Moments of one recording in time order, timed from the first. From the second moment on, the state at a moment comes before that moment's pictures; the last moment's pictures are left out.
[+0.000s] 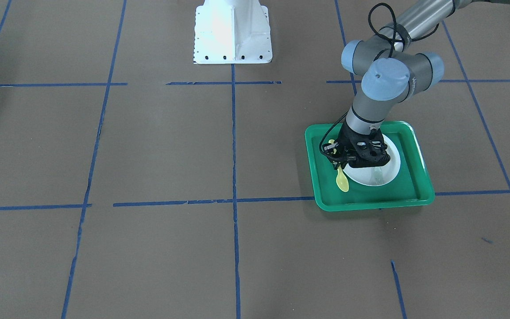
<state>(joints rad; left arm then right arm) -0.70 -2.03 -1.58 -1.87 -1.93 -1.15 1.58 -1.65 1.61 -1.51 2.28 0.03</state>
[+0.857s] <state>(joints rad) -0.69 -2.03 -1.59 -1.87 -1.91 -1.14 1.58 -1.65 1.61 -1.51 2.28 0.03</state>
